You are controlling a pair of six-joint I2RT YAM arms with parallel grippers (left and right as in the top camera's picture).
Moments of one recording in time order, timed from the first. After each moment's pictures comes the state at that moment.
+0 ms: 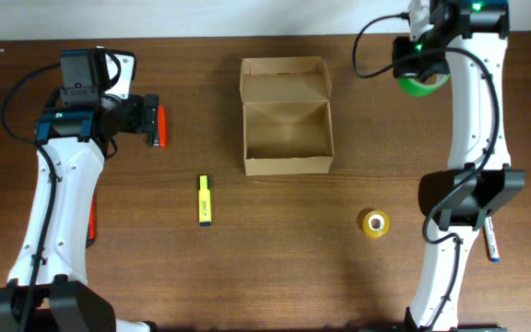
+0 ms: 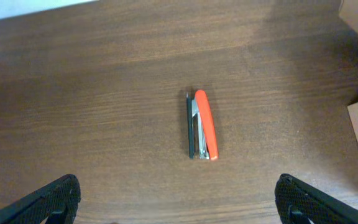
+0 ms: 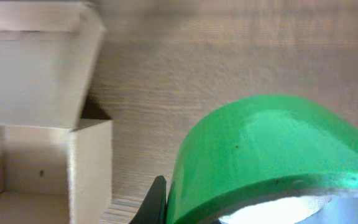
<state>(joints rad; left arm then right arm) 0.06 1.61 1.46 -0.72 -0.05 0.20 -0.02 2.37 2.71 -1.55 -0.12 -0.05</state>
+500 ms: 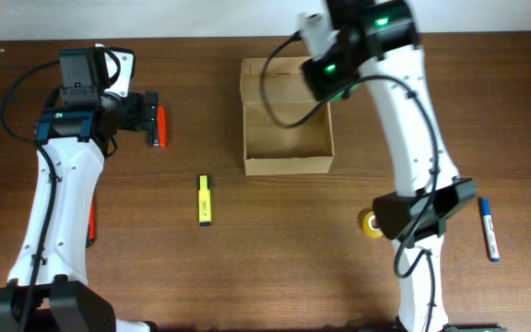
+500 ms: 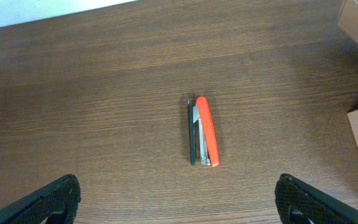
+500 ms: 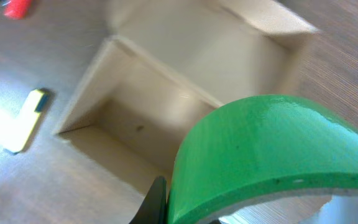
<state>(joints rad) 0.06 1.61 1.46 -0.71 -0.05 0.20 0.36 2.31 2.72 -1.61 -0.14 -0.22</state>
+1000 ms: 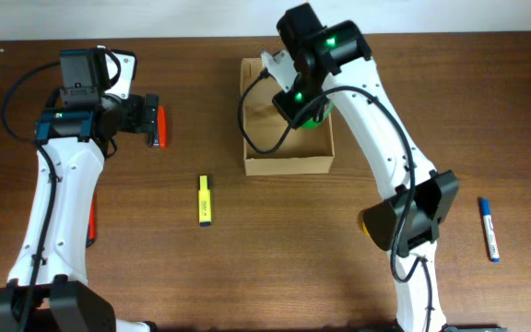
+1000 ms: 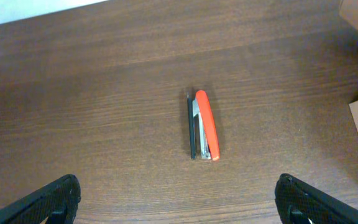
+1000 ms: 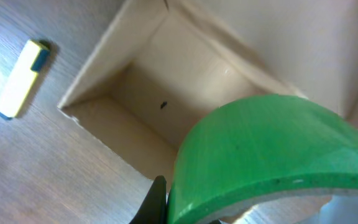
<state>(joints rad) 0.06 1.61 1.46 -0.73 -0.05 0.22 0.44 2.28 2.43 -1.51 -0.11 -0.24</state>
